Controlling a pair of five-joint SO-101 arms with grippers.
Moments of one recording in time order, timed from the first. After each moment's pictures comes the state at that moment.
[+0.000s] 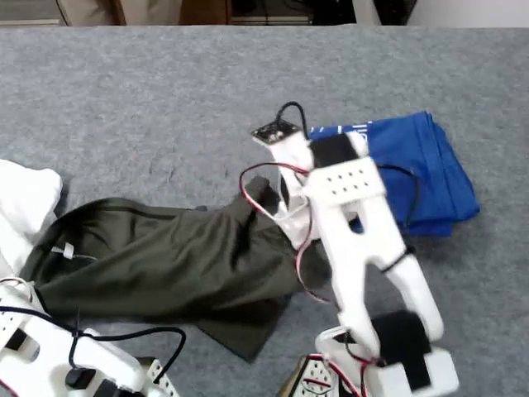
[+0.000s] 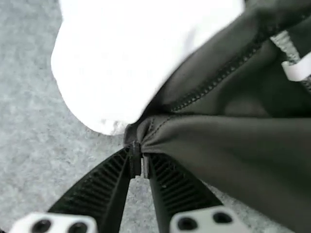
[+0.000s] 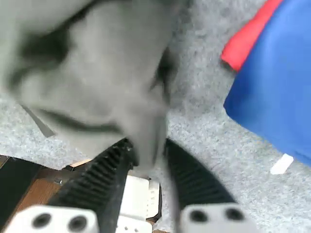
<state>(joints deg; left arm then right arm) -65.4 -48.5 70.0 56.7 -41.5 -19.1 -14.3 18.4 100.7 7.0</state>
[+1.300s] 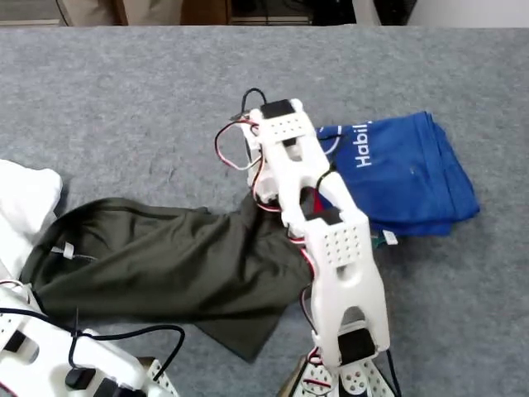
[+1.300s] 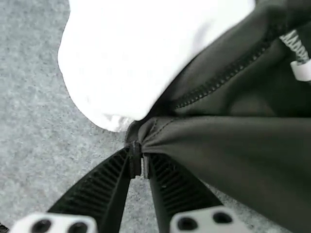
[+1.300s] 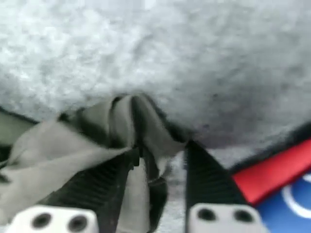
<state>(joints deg) -67.0 -48.5 70.0 56.7 -41.5 -21.2 49.5 -31.3 96.9 6.5</state>
